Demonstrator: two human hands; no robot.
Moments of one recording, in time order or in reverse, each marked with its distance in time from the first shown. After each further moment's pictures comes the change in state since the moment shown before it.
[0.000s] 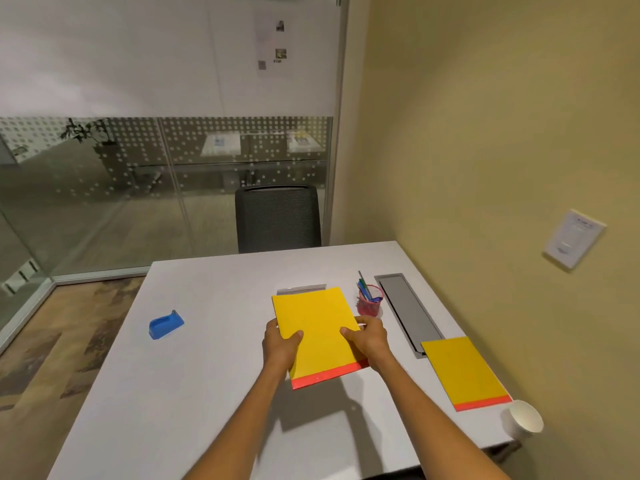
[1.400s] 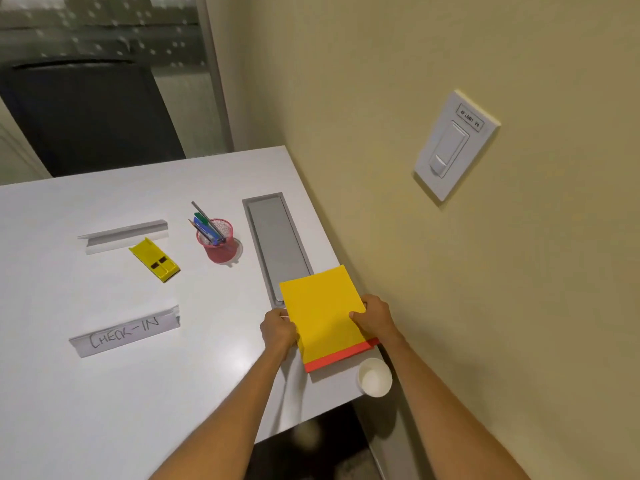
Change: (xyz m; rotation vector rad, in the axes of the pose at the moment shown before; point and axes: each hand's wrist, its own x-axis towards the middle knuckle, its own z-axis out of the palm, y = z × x) left_hand 0.026 -0.096 0.457 0.334 -0.141 -0.313; right_hand 0.199 0.253 -0.337 -0.519 -0.092 0.209
